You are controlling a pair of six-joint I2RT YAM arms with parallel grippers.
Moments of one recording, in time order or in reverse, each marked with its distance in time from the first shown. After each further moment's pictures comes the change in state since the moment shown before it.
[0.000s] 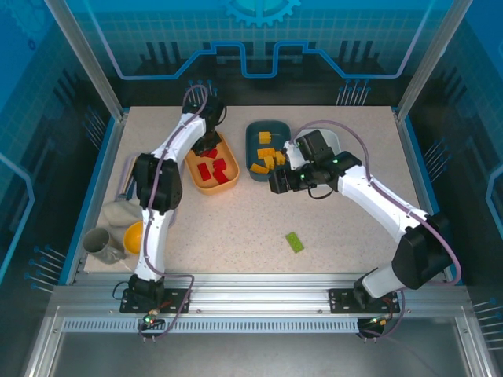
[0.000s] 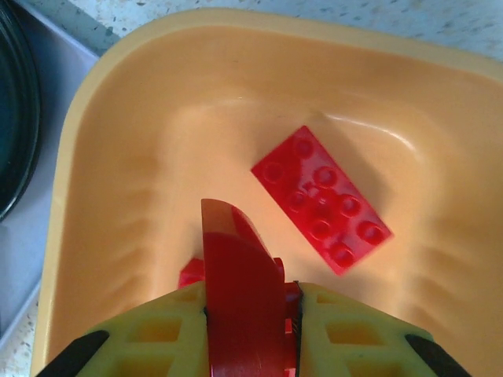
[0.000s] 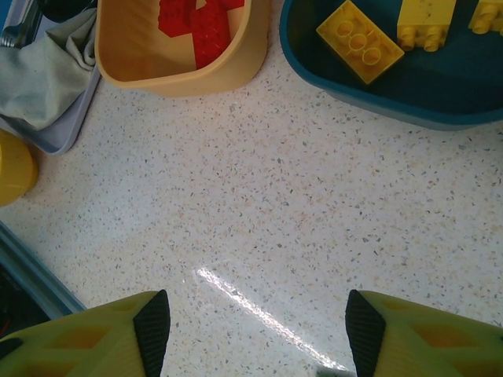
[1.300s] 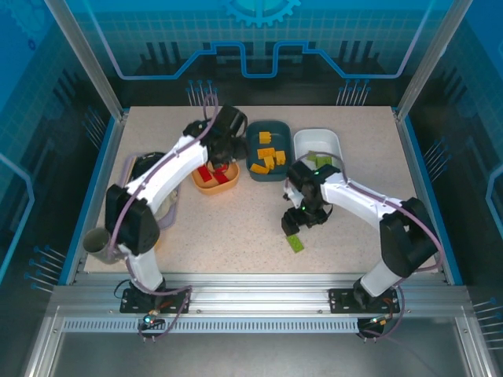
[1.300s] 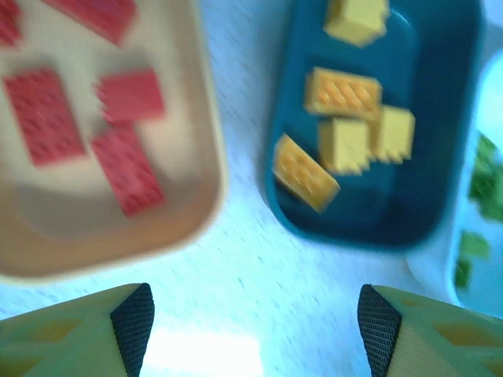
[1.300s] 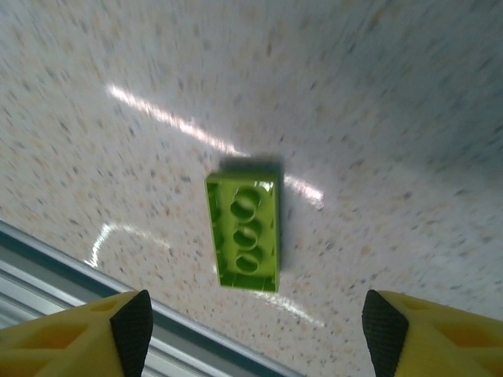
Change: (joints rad) left arm -0.283 -0.602 -0.549 0.263 0.235 0.031; right arm 0.087 0.121 -0.147 -0.360 0.126 -0.106
